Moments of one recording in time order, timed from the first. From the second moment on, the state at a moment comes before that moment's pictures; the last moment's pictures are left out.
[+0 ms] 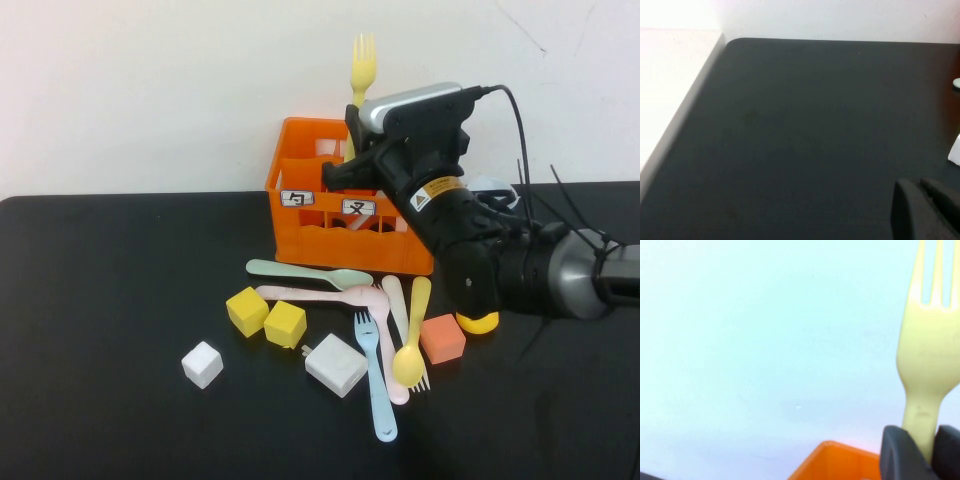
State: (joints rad) right arm 0.61 2.07 -1.26 0.28 -0.78 -0.15; left arm 0.04 -0.01 0.02 0.01 0.37 -0.11
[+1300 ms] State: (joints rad) right arm 0.61 2.09 -1.27 0.28 -0.75 -0.22; left arm 0.04 -0.01 0.02 0.01 0.37 -0.11
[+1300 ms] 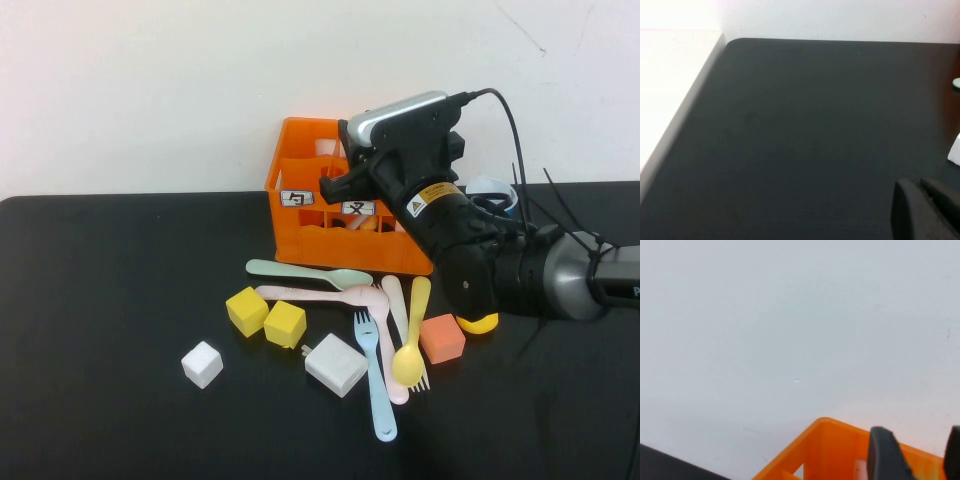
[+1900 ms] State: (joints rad) right arm 0.61 1.72 -1.27 0.18 0.14 -0.40; left arm 0.04 -0.01 0.02 0.01 0.37 -0.11
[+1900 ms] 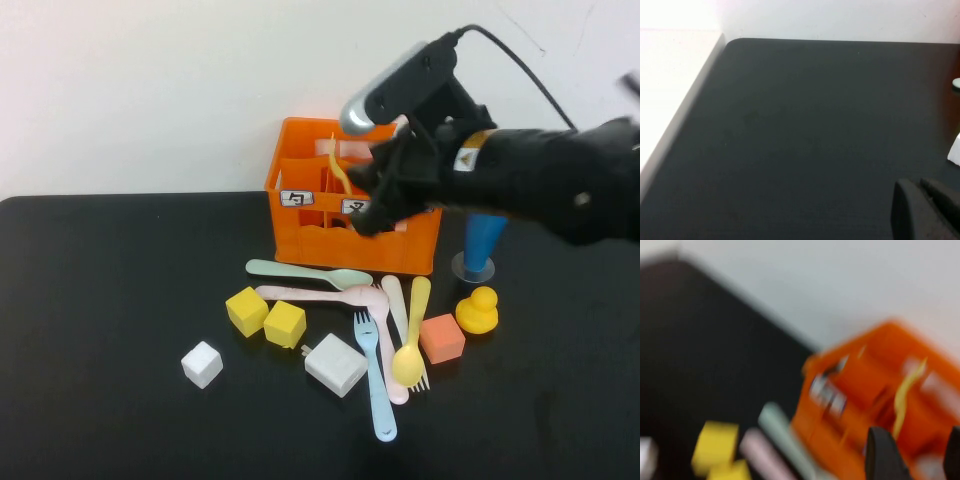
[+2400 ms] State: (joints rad) right arm 0.61 1.74 -1.27 0.22 0.72 -0.19; left arm 0.04 -0.01 0.02 0.01 0.37 -0.11
